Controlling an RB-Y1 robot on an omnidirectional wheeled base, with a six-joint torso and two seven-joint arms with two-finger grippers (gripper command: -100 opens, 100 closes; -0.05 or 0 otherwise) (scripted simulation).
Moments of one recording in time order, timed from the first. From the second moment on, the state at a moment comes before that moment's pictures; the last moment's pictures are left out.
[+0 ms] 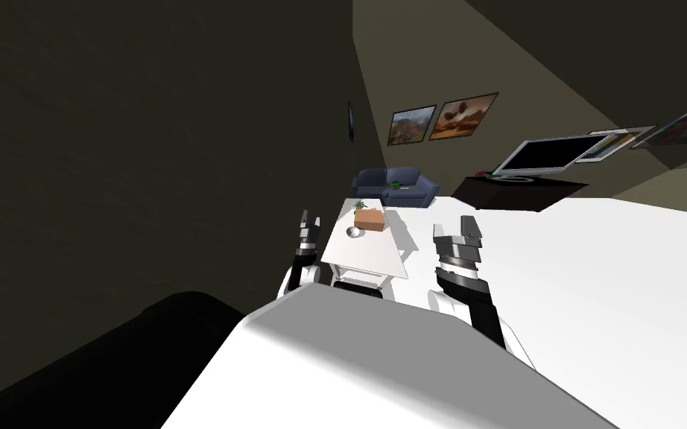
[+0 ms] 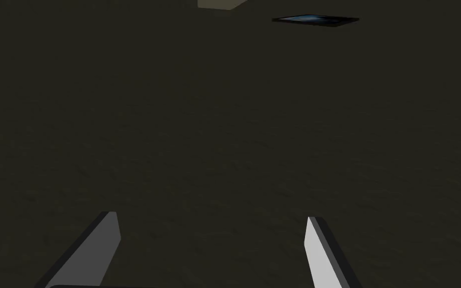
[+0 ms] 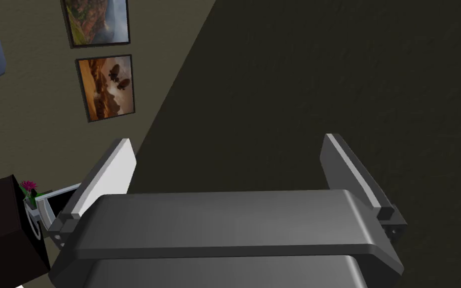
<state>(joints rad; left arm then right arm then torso) 0.51 -0.02 -0.07 -2.23 -0.03 -0.39 0.11 0.52 -0.04 -0.07 -2.24 0.04 -0.46 -0.02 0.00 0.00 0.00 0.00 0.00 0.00</state>
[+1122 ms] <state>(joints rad) 0.45 0.24 0.05 -2.01 0.05 -0.24 0.10 0.52 -0.04 -0.07 -2.24 0.04 -0.46 -0.02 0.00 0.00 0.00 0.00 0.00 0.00</state>
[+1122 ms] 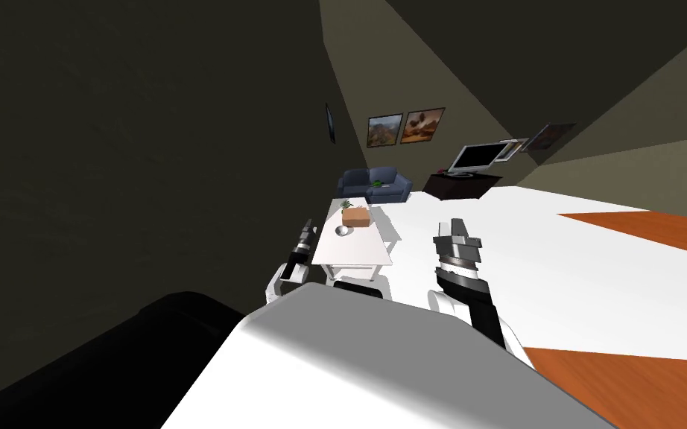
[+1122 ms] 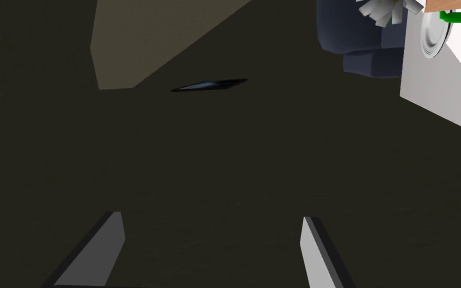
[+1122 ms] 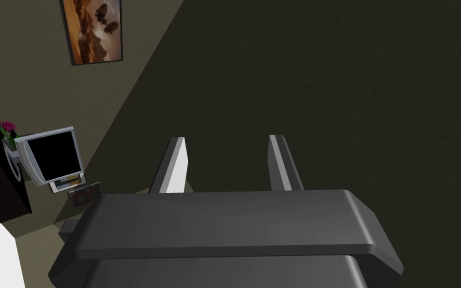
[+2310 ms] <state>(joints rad) 0.33 0.41 0.24 -1.64 0.19 0.03 0.07 0.52 -0.04 -0.07 -2.24 0.04 -0.46 -0.02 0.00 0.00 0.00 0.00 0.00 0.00</state>
